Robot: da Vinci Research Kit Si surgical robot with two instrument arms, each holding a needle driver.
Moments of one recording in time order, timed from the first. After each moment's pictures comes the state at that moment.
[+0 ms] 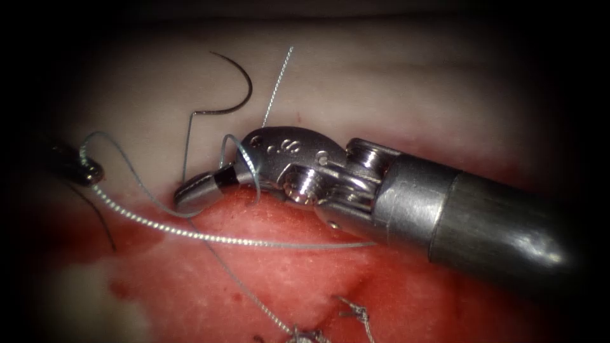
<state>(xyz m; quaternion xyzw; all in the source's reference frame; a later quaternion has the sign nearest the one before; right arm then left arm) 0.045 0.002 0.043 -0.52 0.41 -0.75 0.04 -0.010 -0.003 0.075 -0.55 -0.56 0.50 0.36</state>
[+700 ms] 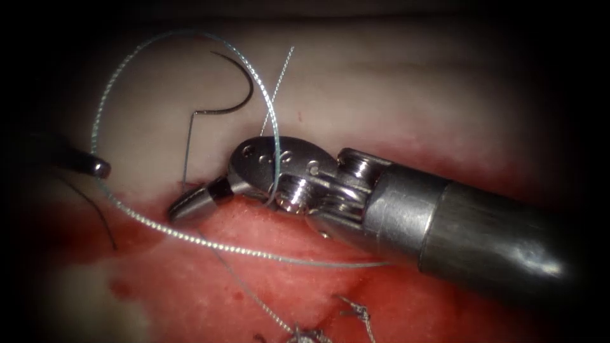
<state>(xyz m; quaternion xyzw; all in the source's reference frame) 0.044 0.001 0.042 -0.55 0.51 -0.66 0.04 -0.009 -0.004 0.079 -0.38 -0.65 0.40 0.52</state>
